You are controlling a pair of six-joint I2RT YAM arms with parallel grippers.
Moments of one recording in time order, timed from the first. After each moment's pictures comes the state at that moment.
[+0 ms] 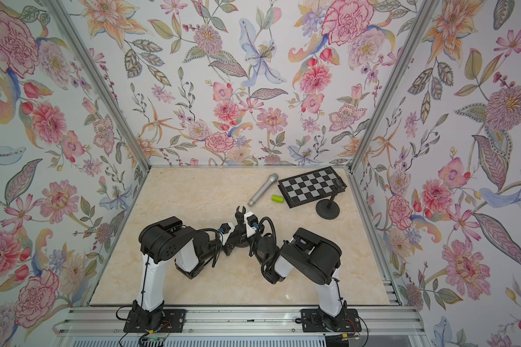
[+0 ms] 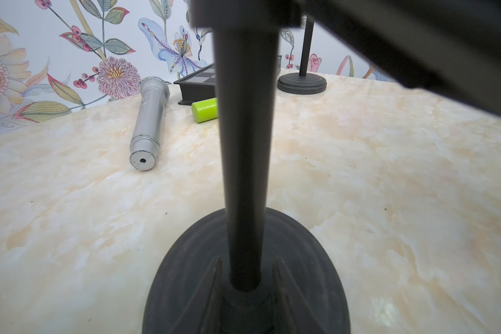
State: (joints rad) left arm -0.59 2.17 0.43 1.53 0.35 0.08; right arm 0.90 1.93 0.53 1.49 0.25 -0.01
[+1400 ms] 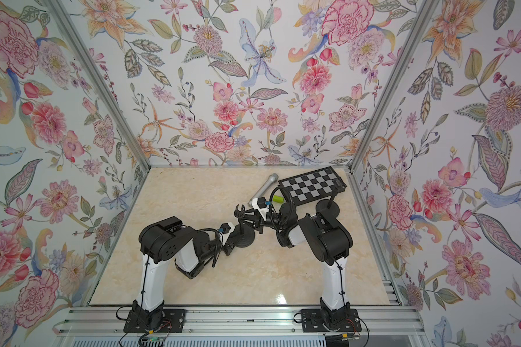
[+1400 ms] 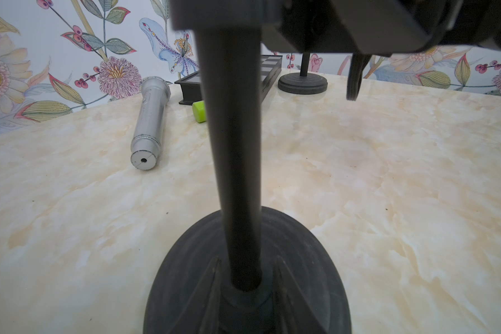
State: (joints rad) left arm -0.59 2.17 0.43 1.53 0.34 0.08; right arm 0.51 2.02 0.76 1.41 -0.93 0.17
